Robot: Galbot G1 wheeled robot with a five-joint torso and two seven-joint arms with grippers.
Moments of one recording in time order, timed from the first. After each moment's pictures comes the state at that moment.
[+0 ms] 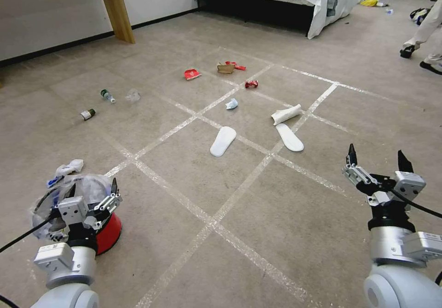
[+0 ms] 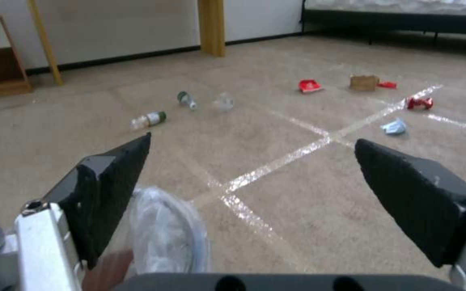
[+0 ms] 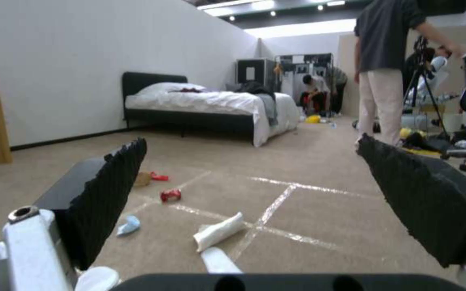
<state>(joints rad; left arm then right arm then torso) 1.66 -1.50 -0.80 -2.32 -0.20 0.20 -0.07 -1.59 1.37 0.73 2.39 0.23 -0.03 0.23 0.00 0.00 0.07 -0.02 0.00</state>
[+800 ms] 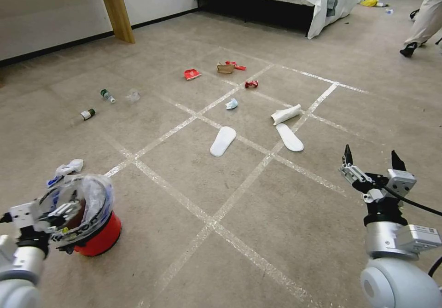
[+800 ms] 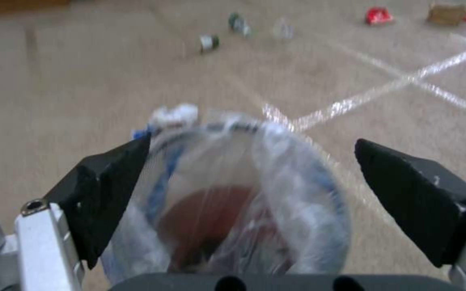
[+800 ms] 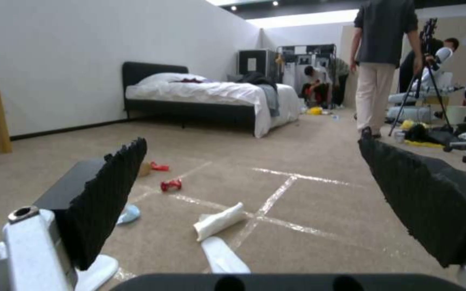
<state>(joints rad) 1.67 -1.15 -1.09 -2.10 -0.69 0.40 -0.12 -1.56 1.35 0.72 2.34 0.24 -0.04 0.23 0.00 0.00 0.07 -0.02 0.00</state>
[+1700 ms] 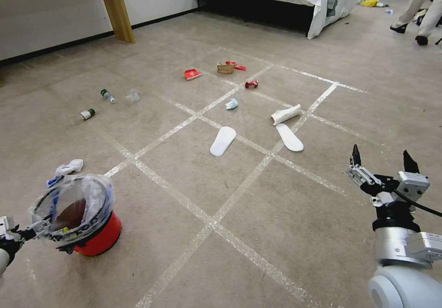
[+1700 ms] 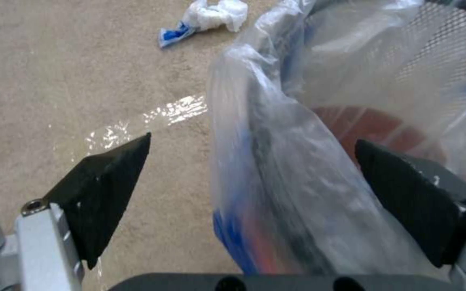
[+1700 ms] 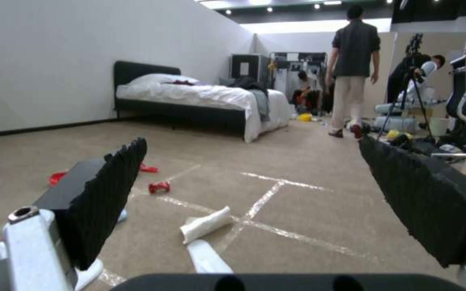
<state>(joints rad) 1.50 -0.90 -1.02 -1.55 -0.81 0.41 0.04 -1.62 1.36 0.75 2.40 0.20 -0.05 0.24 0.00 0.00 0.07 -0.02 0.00</state>
